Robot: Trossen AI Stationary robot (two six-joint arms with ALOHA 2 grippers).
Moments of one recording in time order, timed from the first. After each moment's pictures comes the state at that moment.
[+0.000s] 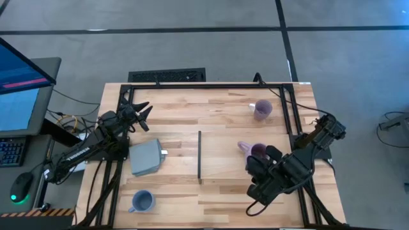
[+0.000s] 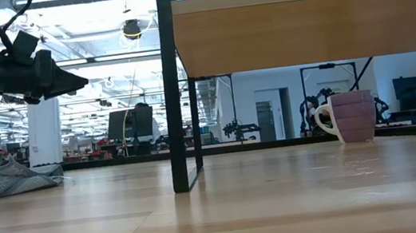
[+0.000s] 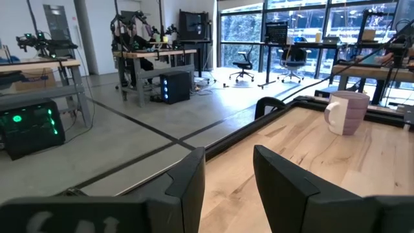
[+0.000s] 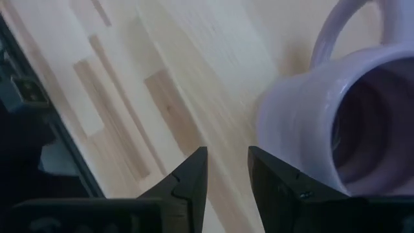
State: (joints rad) left arm 0.62 0.04 0.01 0.05 -0.11 0.00; right arm 0.71 1.71 1.83 -1.57 0.28 1.12
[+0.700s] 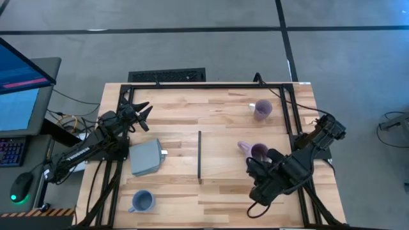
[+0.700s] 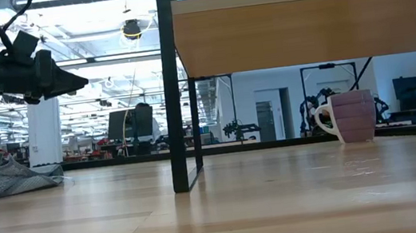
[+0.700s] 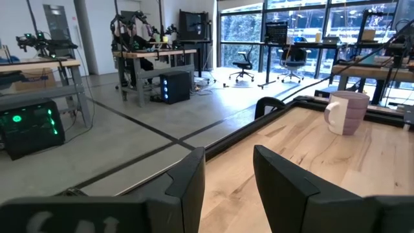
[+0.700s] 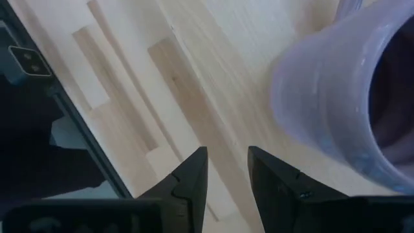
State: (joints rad) left arm 0.62 0.04 0.01 0.05 -0.11 0.00; right arm 0.72 1.71 1.81 -1.57 0.18 1.16
